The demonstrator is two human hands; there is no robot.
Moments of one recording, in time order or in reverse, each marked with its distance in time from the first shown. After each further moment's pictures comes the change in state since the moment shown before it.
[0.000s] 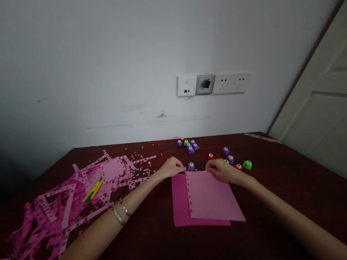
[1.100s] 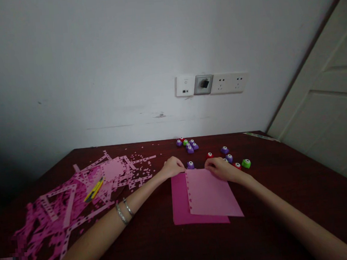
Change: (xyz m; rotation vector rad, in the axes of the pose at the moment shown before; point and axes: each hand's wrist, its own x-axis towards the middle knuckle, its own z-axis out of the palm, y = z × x) left_hand 0.002 0.004 0.008 0.075 0.077 -0.135; right_hand 0.004 0.009 0.005 -0.017 0.040 0.003
